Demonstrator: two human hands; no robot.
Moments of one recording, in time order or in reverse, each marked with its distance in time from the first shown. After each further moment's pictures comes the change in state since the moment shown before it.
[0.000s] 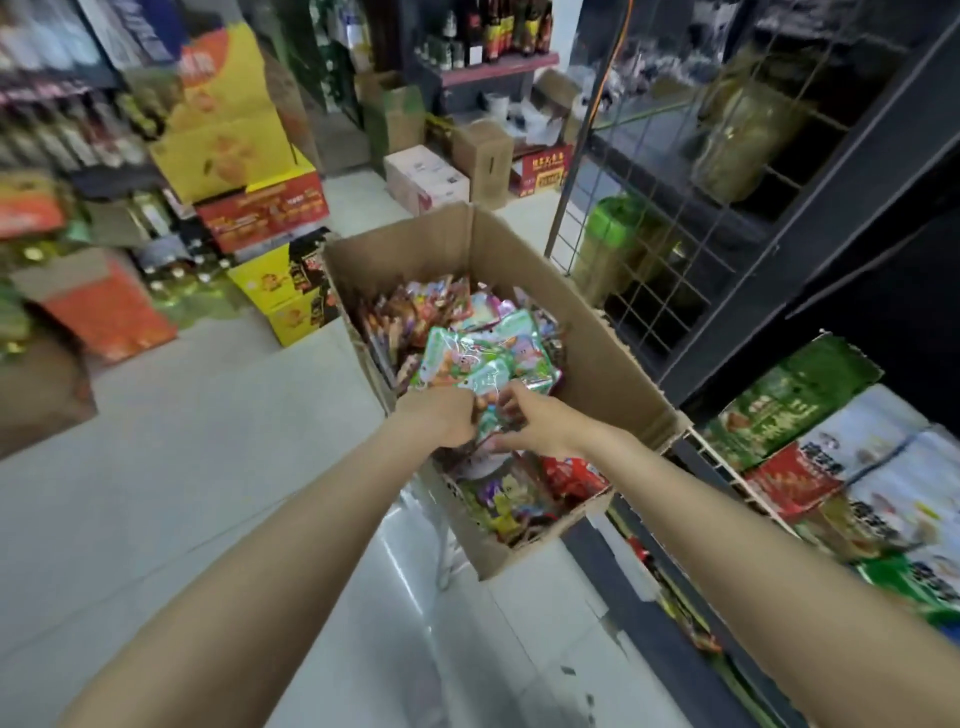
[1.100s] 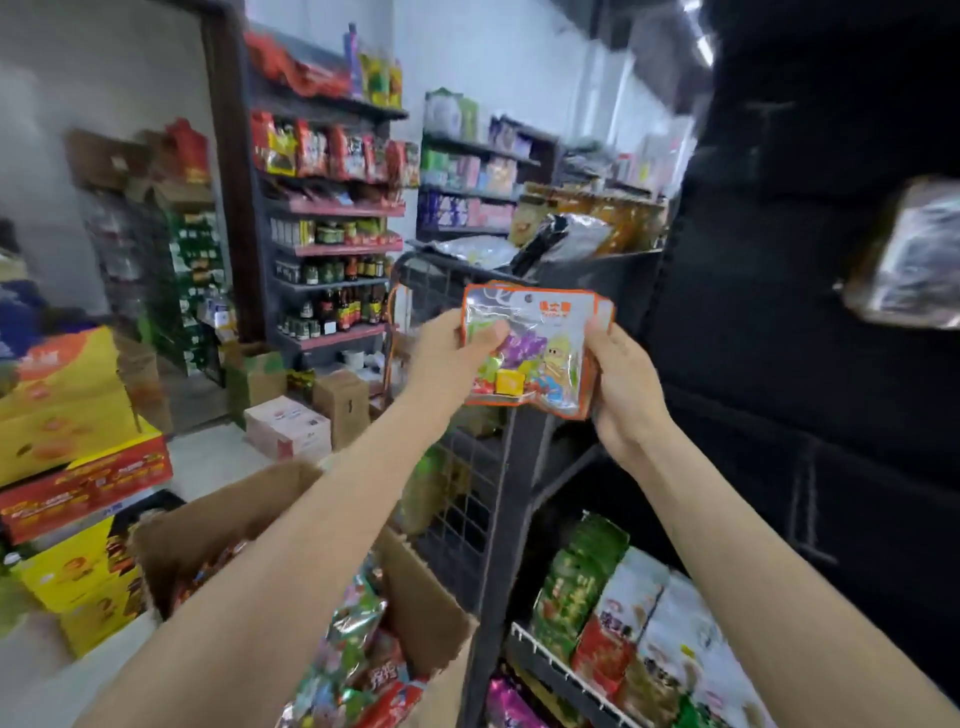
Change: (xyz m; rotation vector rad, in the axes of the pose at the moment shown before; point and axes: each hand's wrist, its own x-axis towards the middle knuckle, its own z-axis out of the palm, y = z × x) left_hand -0.108 0.204 -0.233 -1.262 0.715 0.711; right_hand -0.240 -0.020 -0.223 1.112 1.043 -0.556
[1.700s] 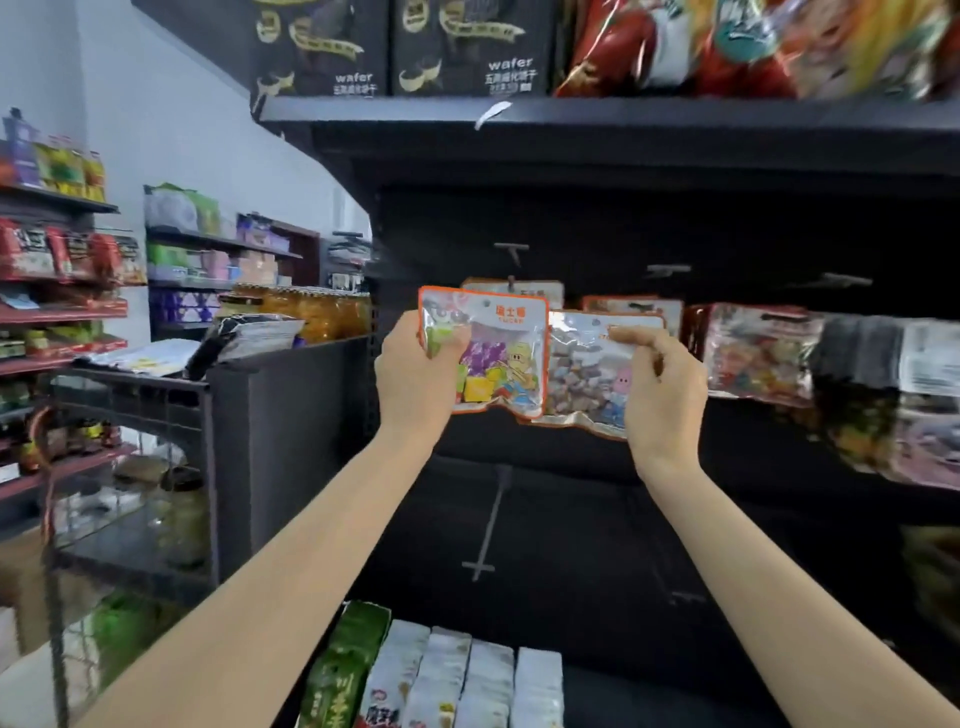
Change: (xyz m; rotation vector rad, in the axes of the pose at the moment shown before) left_hand -0.046 0.136 0.240 -0.126 -0.061 0.307; right_hand -0.113 -0.186 -0.223 -0.767 0.814 -0.658
